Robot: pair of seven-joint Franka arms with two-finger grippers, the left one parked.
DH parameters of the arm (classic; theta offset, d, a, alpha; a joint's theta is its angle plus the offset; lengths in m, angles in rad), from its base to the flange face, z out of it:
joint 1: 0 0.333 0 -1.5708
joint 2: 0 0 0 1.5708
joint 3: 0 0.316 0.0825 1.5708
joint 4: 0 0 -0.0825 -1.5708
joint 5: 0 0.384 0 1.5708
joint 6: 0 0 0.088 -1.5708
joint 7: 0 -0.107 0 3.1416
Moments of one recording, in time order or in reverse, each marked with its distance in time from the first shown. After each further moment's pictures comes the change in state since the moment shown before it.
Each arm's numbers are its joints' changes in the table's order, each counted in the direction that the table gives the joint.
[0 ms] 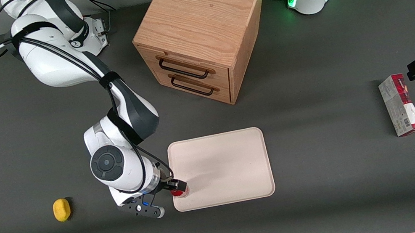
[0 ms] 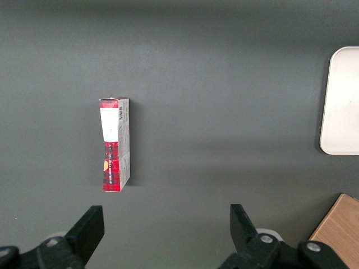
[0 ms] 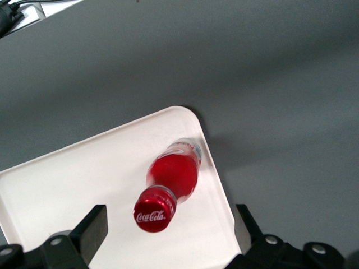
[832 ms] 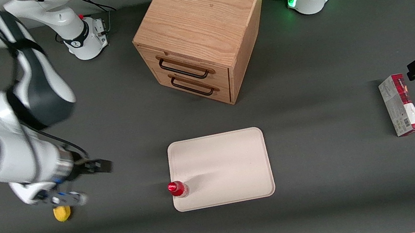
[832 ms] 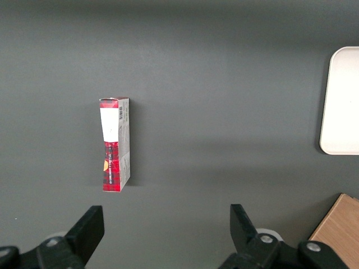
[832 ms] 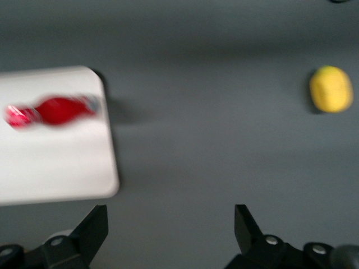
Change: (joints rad) arm -0.238 -0.558 -0.028 -0.550 0.039 -0.164 0.545
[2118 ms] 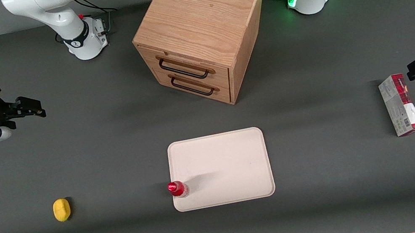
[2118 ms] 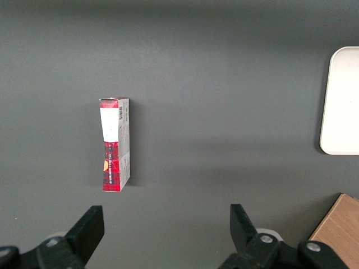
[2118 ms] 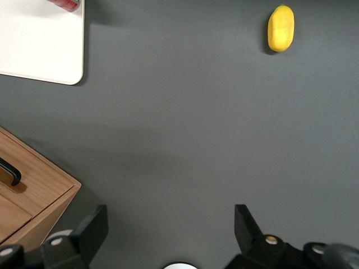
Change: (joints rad) arm -0.081 -0.423 -0.101 -0.347 0.081 -0.132 0.377
